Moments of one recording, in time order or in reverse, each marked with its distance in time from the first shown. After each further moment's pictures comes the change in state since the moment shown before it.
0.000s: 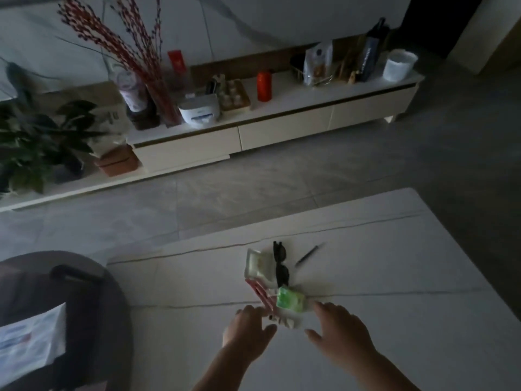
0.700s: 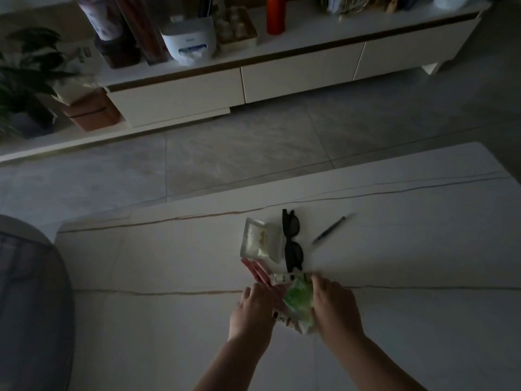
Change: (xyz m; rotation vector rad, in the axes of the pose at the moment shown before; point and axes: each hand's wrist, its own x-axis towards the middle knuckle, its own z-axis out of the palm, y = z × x) left_hand 0.140 -0.058 0.116 0.067 0.106 0.028; right_hand 0.162 0.019 0.160 -0.172 0.274 0.023
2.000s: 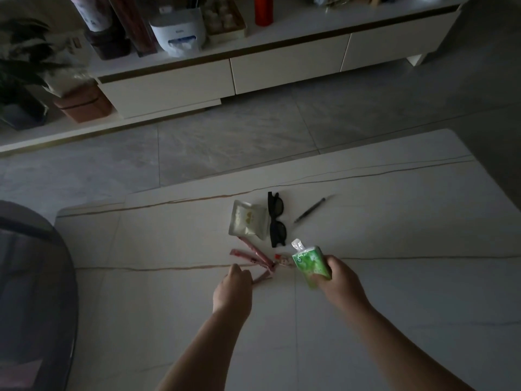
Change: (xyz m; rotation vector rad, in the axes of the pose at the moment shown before) left_hand -0.017 0.002 -0.004 0.085 -0.018 -0.134; right_hand -0.032 0.044 -0.035 0.763 -0.074 0.296
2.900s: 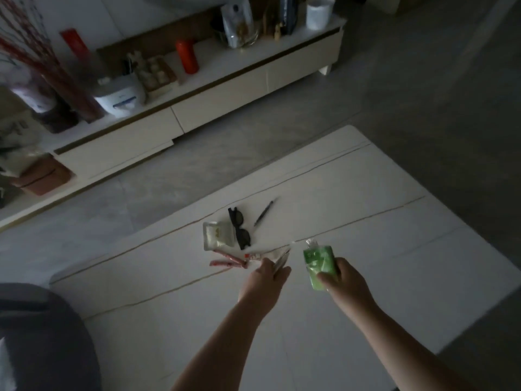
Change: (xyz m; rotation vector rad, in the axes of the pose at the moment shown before) left_hand -0.116 0.104 -0.063 -0.294 -0.118 0.255; right_hand -0.141 0.014 -0.090 0.359 0.177 0.159
